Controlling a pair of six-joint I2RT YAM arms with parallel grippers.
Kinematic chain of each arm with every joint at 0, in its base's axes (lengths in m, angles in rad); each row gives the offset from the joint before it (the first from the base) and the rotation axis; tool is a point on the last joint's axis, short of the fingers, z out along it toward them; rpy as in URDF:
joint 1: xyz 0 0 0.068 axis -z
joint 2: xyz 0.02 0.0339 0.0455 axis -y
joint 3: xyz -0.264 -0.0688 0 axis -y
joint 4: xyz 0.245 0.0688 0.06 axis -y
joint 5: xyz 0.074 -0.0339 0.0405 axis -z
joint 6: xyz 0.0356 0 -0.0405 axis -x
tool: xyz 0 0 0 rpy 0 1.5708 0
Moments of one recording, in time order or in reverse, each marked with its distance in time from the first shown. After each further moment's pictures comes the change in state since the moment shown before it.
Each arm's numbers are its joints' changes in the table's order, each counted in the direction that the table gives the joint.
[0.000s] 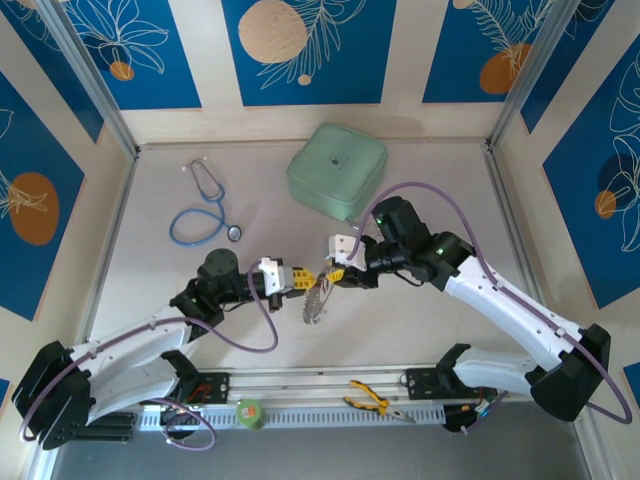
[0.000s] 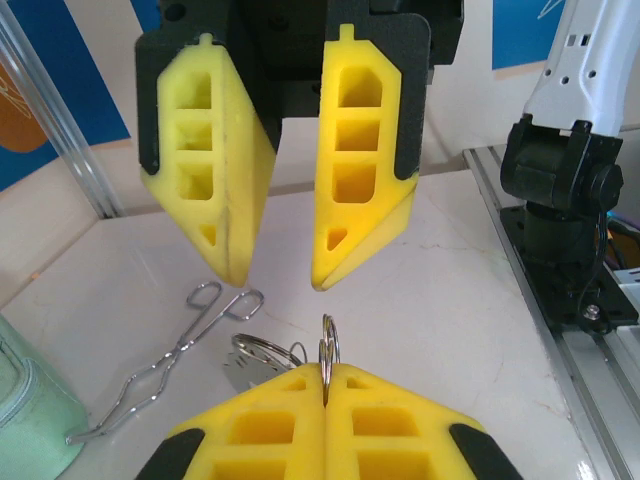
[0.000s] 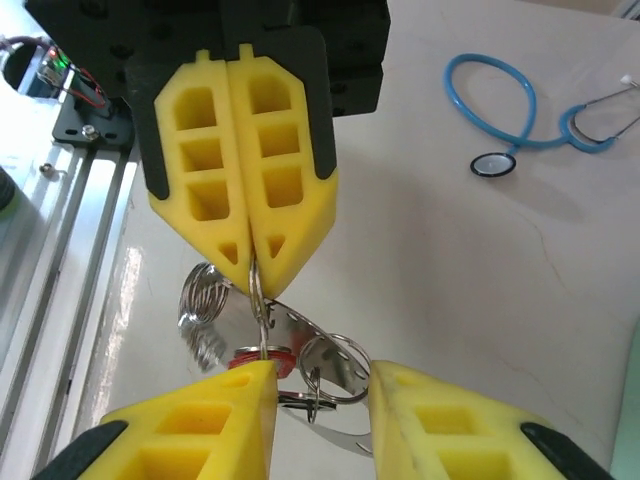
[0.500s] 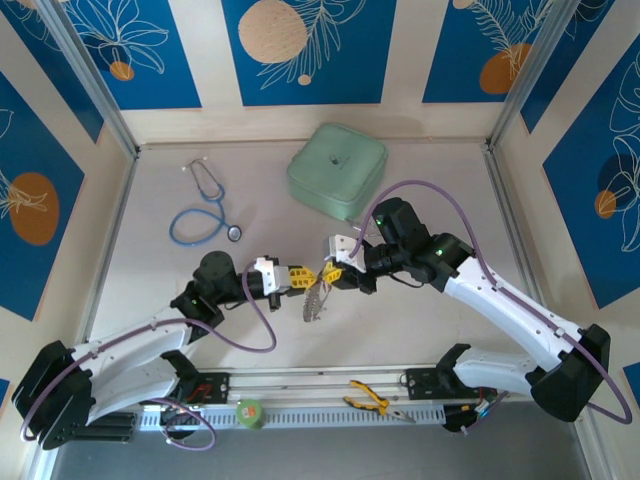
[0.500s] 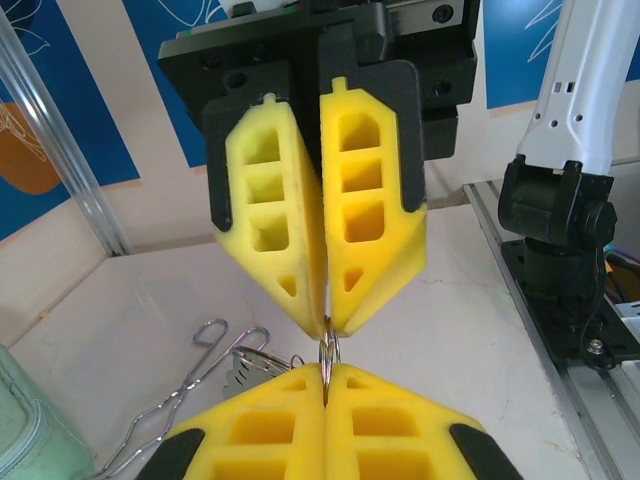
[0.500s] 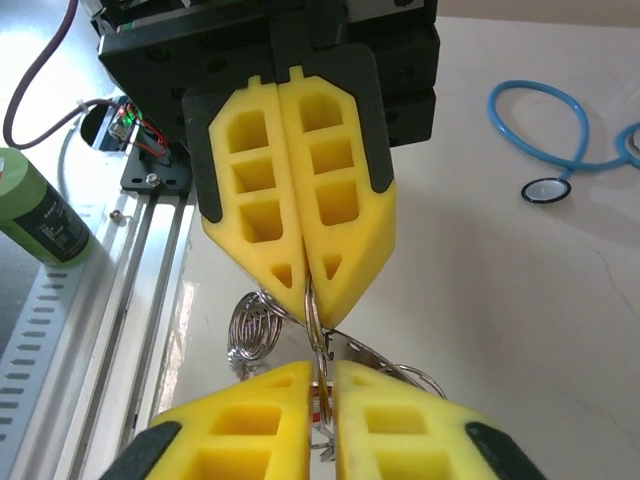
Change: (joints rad) left arm 0.000 0.000 -0.013 0.094 0.019 0.028; right arm 0.000 -0.001 -0.008 0.013 -0.098 -0.073
